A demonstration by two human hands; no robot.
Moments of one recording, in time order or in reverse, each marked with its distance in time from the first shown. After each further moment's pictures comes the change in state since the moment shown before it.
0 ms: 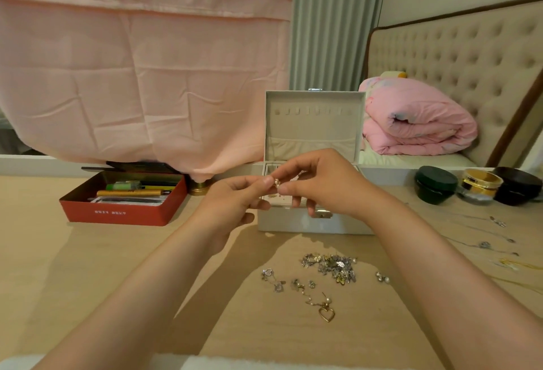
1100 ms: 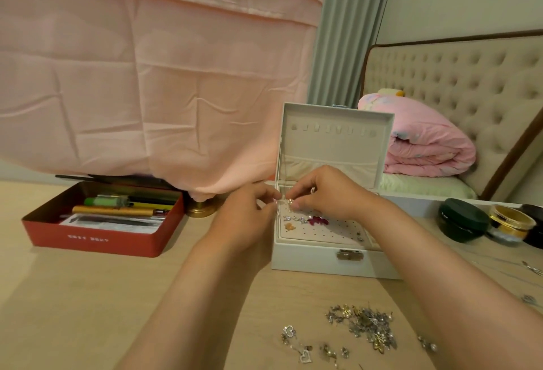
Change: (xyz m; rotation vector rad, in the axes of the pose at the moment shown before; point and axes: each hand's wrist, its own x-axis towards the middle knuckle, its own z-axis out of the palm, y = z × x) left_hand 0.099 -0.039 -0.025 0.496 0.100 0.225; right_hand 0.096 0.046 0.000 -0.417 -0.055 0.150
